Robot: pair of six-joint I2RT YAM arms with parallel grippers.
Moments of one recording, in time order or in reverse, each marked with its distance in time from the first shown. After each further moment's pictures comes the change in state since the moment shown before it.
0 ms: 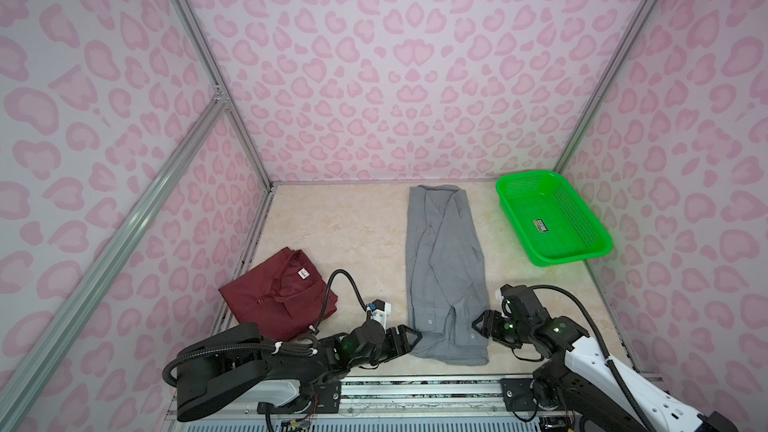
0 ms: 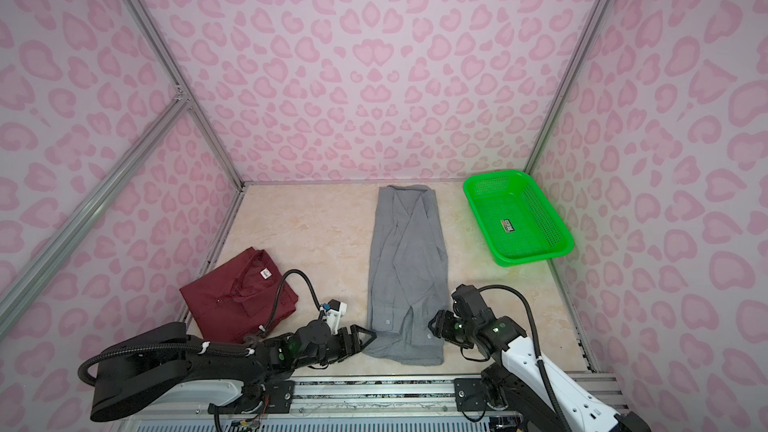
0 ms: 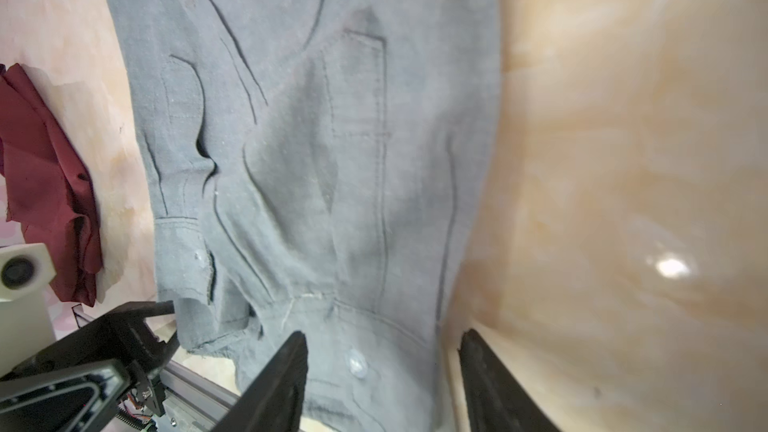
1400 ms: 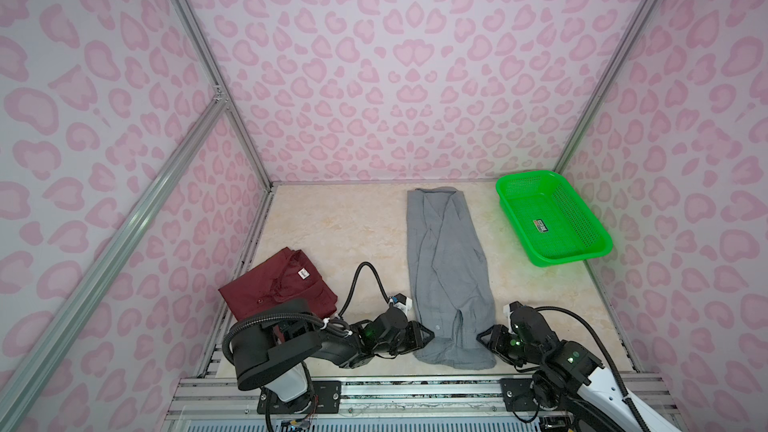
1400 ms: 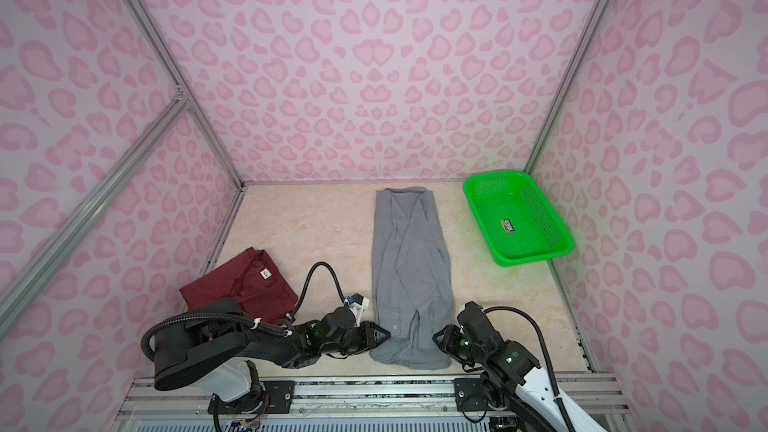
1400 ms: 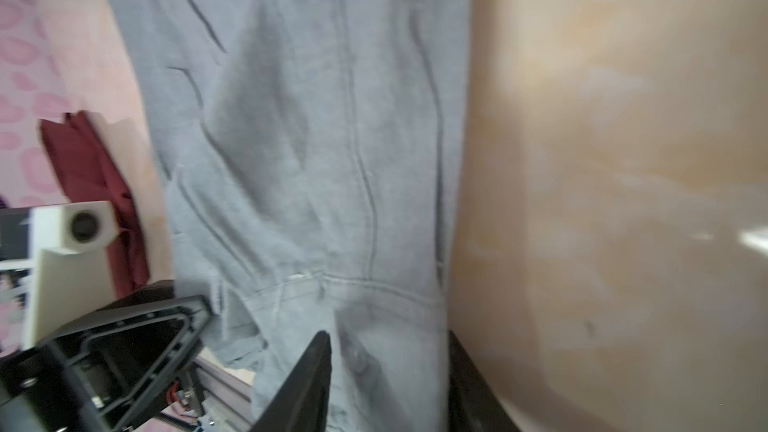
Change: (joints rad) left arm 0.027 0.336 0.183 0.082 0.137 0.049; right arm 0.113 -0.288 -0.135 -0.075 0.047 0.247
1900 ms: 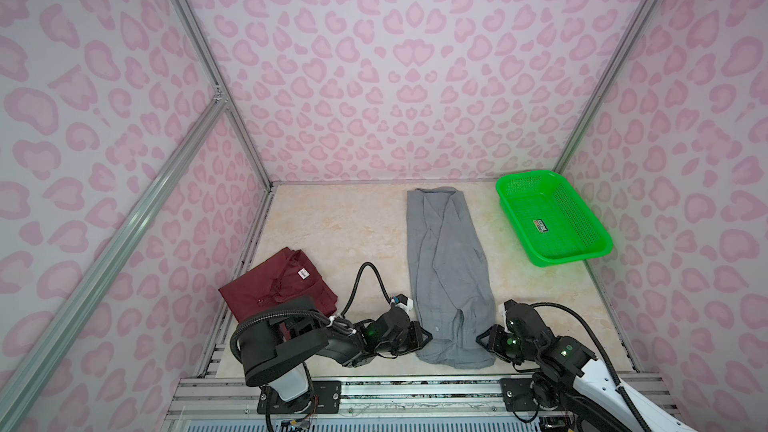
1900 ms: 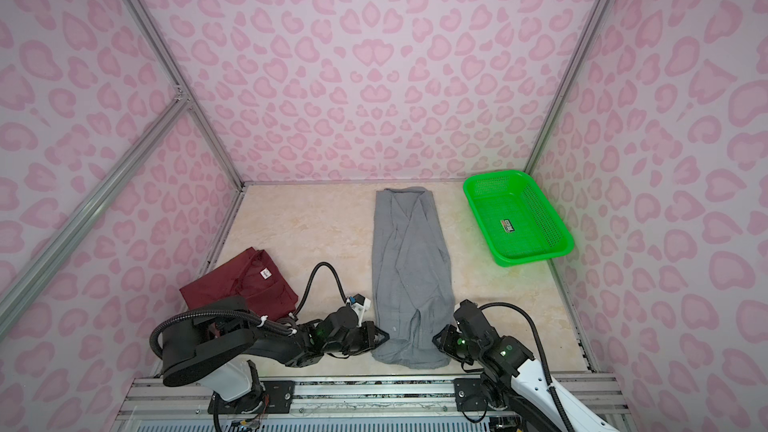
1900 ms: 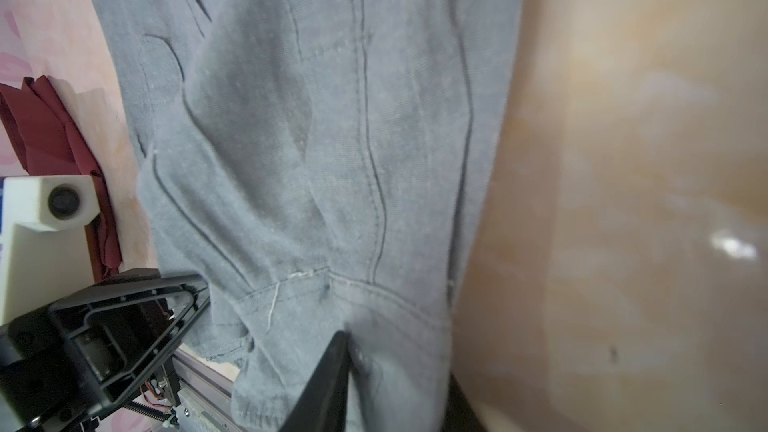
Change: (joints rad) left arm 0.001 0.039 0.016 -0.004 0.007 -0.001; right arm -0.001 0.109 -0.014 0.084 -0.025 -0.074
